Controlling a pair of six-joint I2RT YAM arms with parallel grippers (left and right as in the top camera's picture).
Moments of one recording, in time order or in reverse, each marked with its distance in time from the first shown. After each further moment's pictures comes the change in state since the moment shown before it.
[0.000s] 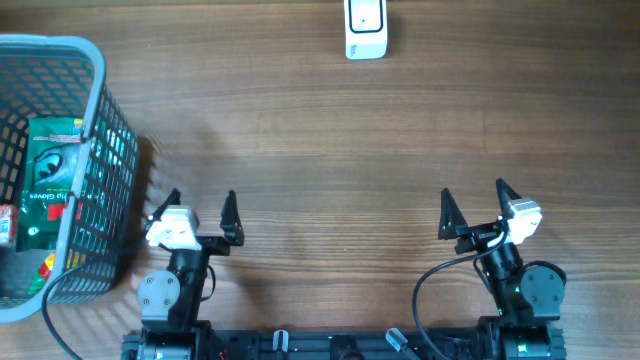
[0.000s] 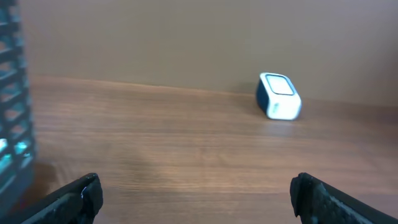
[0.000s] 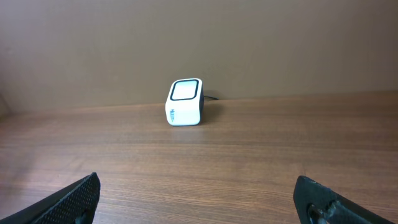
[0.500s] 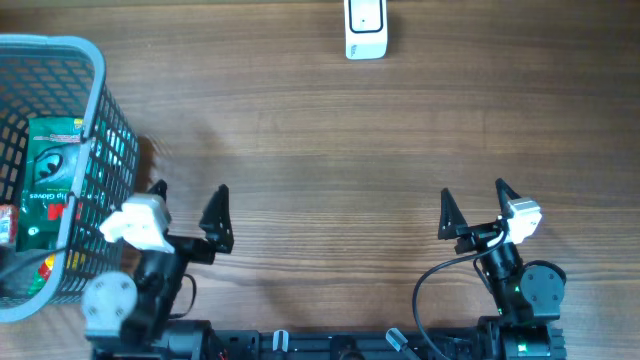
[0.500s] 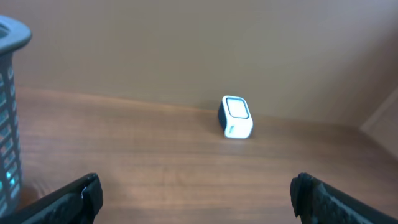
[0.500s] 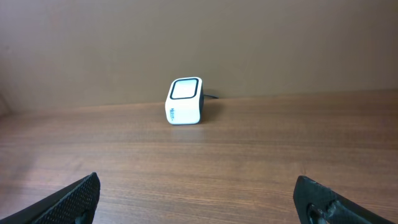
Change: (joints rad) left arm 0.000 0.245 0.569 -0.396 0.089 -0.105; right arm 0.000 0.005 0.000 0.000 0.000 0.000
